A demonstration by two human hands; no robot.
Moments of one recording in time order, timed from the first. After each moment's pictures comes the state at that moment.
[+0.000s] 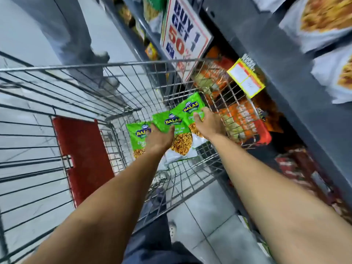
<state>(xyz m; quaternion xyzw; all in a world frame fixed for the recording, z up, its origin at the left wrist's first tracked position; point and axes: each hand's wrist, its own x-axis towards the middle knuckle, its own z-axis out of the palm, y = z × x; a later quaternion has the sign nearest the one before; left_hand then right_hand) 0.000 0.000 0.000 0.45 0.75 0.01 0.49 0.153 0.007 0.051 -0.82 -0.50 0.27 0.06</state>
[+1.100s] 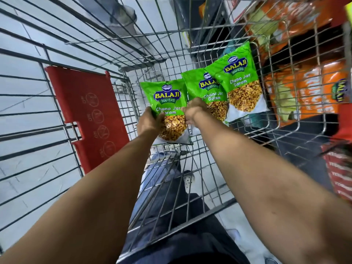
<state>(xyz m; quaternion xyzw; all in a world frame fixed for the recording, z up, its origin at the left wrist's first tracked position) -0.097 -0.010 -0.087 0.38 0.79 0.00 0.48 0.038 0.028 -0.079 -0.82 -0.23 0.53 0.00</state>
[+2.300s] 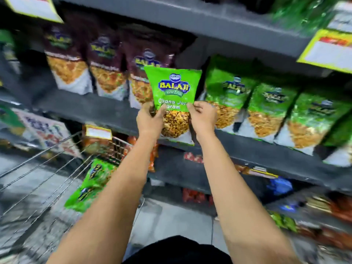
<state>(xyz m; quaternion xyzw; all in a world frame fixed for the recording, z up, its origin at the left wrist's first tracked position) 0.285 -0.097 0.264 0.67 0.35 0.35 0.55 0.365 -0.204 0.297 -0.81 -0.11 0.00 0.58</state>
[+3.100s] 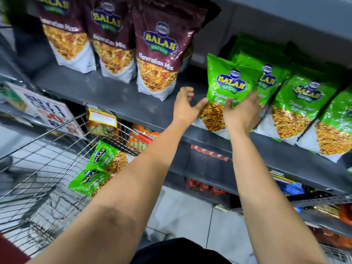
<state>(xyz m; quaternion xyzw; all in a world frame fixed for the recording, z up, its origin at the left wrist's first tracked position) 0.348 -0.095 0.234 0.70 0.30 0.27 0.59 0.406 -0.211 0.282 -0.95 -0.07 -0.13 0.26</state>
